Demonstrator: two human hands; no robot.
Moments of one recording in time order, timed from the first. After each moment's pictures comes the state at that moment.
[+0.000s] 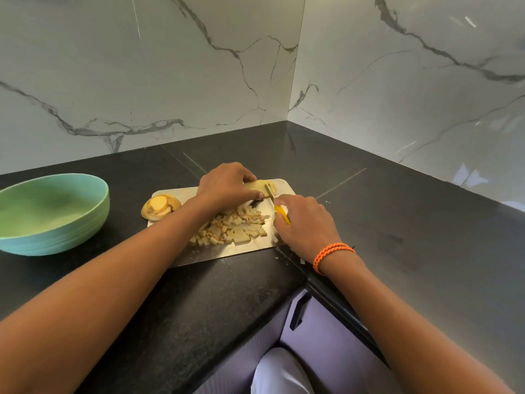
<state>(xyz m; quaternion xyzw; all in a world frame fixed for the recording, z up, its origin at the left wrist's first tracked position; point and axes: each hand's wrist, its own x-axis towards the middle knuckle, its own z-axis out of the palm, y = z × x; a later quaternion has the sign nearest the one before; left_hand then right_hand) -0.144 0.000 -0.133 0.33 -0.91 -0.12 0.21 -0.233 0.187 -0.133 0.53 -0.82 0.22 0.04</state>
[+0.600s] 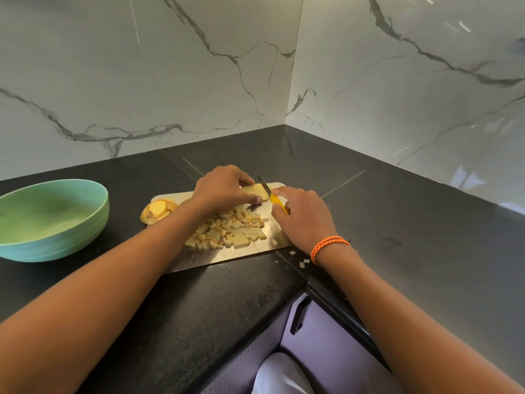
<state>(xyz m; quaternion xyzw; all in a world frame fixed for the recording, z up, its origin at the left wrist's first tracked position) -0.142 -0.012 -0.134 0.32 -0.91 -0.15 0.20 -0.242 0.175 -0.130 0.52 -0.80 0.29 0.05</state>
